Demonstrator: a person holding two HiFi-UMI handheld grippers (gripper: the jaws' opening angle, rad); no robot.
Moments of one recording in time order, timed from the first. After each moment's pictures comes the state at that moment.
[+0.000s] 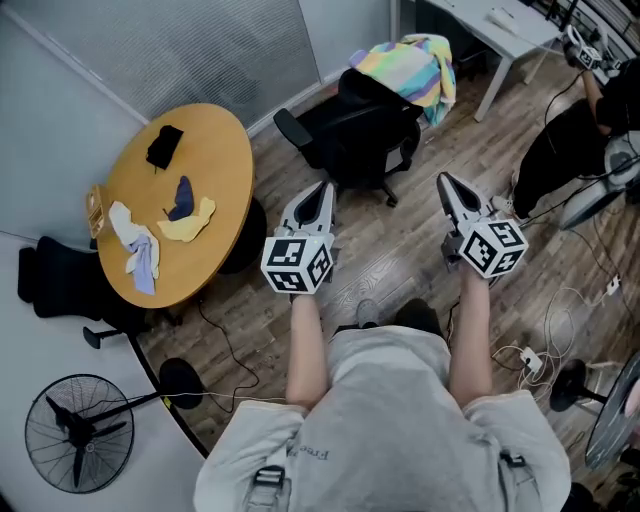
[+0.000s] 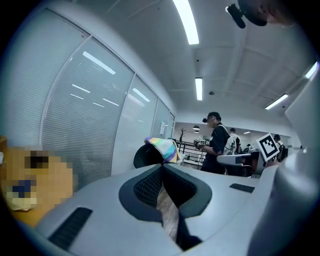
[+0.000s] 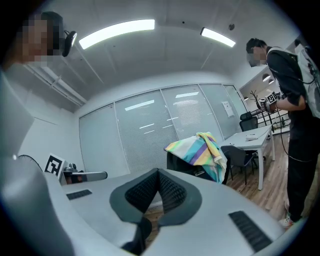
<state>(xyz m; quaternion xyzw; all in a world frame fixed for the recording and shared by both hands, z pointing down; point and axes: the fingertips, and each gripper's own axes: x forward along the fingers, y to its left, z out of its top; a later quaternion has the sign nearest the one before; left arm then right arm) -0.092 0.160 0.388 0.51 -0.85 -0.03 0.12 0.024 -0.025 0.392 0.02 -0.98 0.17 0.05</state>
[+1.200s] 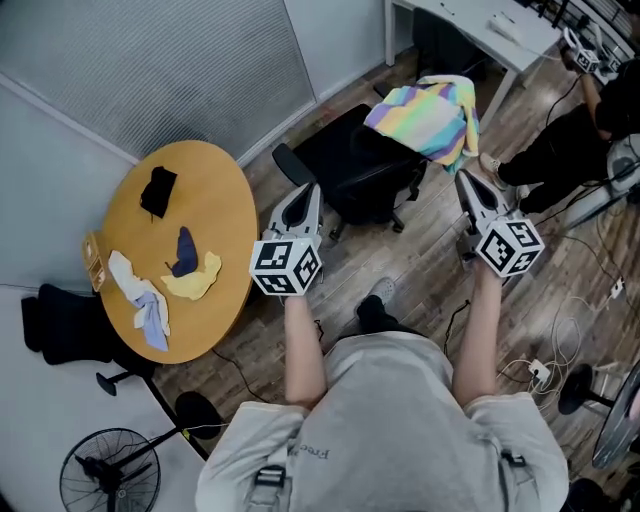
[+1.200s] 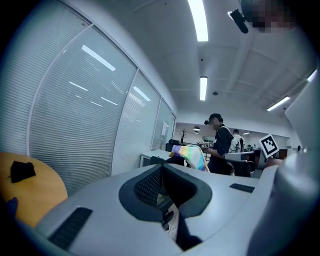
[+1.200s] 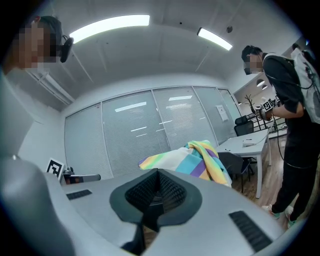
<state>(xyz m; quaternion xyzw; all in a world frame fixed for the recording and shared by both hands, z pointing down) -0.266 0.101 0.383 0.52 -0.84 -0.03 0.12 -0.105 -0.124 0.380 0.07 -0.98 0.17 0.03</state>
